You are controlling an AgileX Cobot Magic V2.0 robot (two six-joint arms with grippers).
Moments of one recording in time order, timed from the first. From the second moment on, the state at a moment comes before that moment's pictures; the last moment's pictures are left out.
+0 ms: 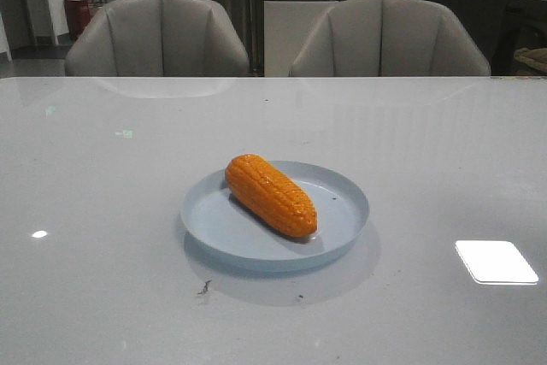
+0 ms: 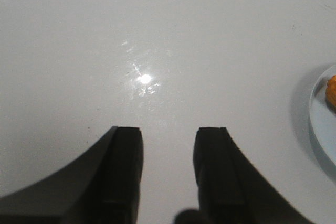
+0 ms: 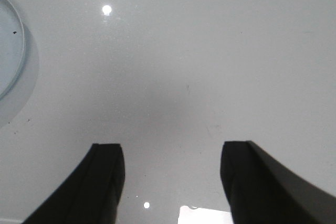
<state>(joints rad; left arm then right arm) -0.15 1.17 -0.97 0.00 0.59 0.09 -0.06 0.99 -0.85 0.06 0.84 -0.09</state>
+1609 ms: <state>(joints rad) -0.13 0.33 0.00 -0.03 -0.10 0.09 -0.06 0.99 -0.85 0.06 0.84 -0.09</state>
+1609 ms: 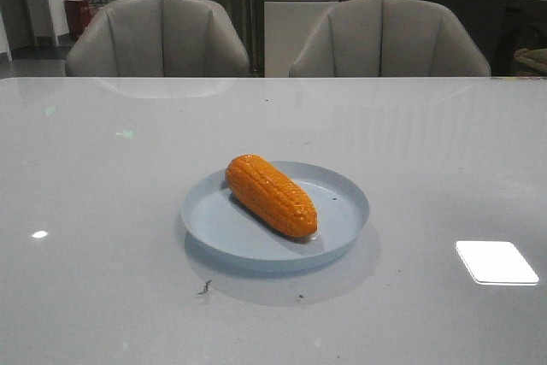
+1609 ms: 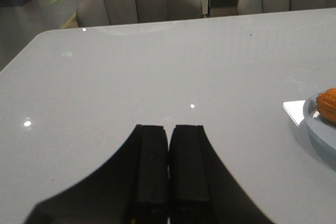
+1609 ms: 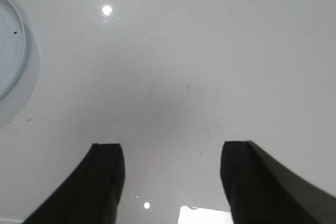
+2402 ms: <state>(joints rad) -0.02 -0.01 0.01 -0.03 -0.02 0.09 -0.06 0.99 -0.85 0.06 0.84 -0.09</state>
